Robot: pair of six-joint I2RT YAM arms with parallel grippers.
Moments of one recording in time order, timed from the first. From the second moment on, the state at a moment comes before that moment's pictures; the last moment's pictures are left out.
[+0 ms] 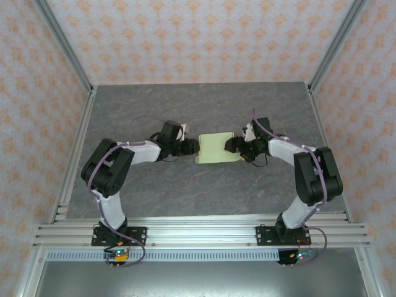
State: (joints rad) left arm -0.43 1.85 0.96 0.08 0.37 -0.63; right arm 0.23 1.68 0.91 -0.28 -0.64 0.56
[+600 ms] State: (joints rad) left arm -0.42 1.74 0.87 0.08 0.34 -0.55; right arm 0.22 1.75 0.88 0.07 -0.83 0.93
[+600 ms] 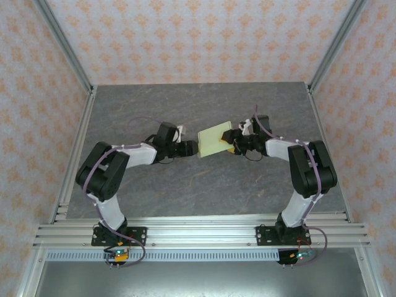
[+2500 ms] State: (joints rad) left arm -0.61 1.63 0.99 -0.22 0.31 0.54; right arm 0.19 1.35 1.05 -0.62 -0.46 0.70
